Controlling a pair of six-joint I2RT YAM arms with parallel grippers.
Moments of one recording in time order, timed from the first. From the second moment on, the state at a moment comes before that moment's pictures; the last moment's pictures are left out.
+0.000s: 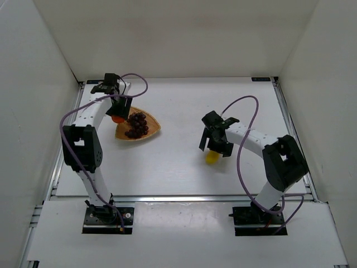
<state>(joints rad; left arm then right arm) -0.08 1.82 1.59 -0.81 -0.07 0.20 0.62 1.66 1.11 -0.77 0.22 0.83</state>
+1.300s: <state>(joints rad) 0.06 1.40 1.48 -0.78 -0.10 0.06 0.57 1.76 1.10 -0.70 0.15 0.81</state>
